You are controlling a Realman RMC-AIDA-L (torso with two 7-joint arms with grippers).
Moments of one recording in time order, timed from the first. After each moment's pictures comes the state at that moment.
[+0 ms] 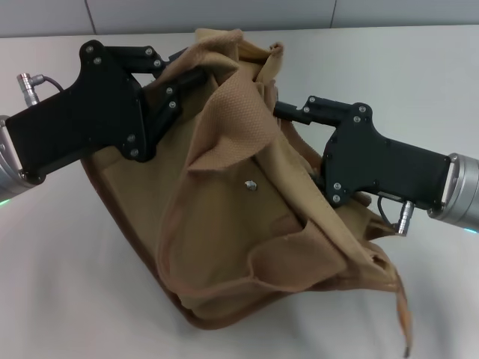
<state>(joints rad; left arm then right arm) -0.52 -2.07 0.73 0.41 1.50 1.91 -0.51 0.34 2.09 -1.39 -0.62 -1.11 -1.51 0.57</state>
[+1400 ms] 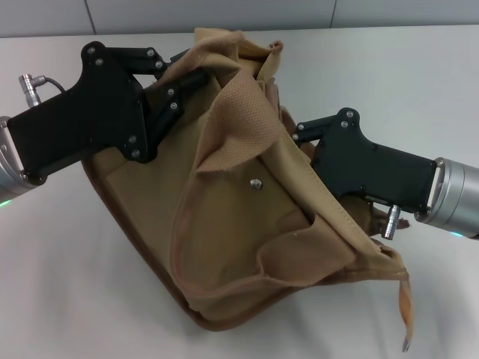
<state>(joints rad) -0.53 -2.07 0.73 0.41 1.50 1.91 -0.51 0.37 2.09 -1.46 -0.57 -1.04 -1.48 0.50</state>
